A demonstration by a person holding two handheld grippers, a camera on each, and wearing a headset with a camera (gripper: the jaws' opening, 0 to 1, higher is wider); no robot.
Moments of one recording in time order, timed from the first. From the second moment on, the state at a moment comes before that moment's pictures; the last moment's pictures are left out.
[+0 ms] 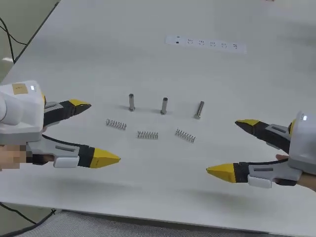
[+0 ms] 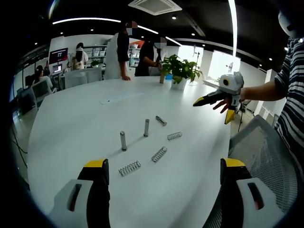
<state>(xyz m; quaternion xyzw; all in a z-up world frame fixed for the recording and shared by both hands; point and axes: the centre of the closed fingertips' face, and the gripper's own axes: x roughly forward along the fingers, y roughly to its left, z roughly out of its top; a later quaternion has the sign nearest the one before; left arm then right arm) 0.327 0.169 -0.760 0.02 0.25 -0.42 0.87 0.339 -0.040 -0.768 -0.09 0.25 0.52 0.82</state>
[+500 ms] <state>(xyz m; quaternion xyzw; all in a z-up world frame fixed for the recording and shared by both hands) 0.328 0.169 -0.762 0.02 0.26 -0.42 0.87 0.340 -0.041 -0.768 -0.09 0.25 0.51 0.82</state>
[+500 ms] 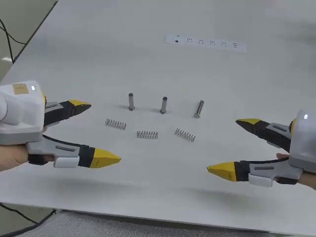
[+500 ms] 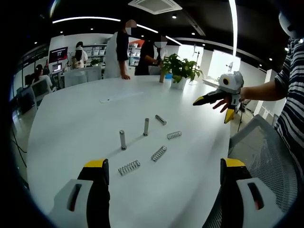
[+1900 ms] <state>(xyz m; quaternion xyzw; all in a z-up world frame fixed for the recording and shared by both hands) 0.325 0.168 -0.769 0.01 0.27 -0.41 0.87 0.345 -0.044 -0.773 -0.07 0.27 0.49 0.82</state>
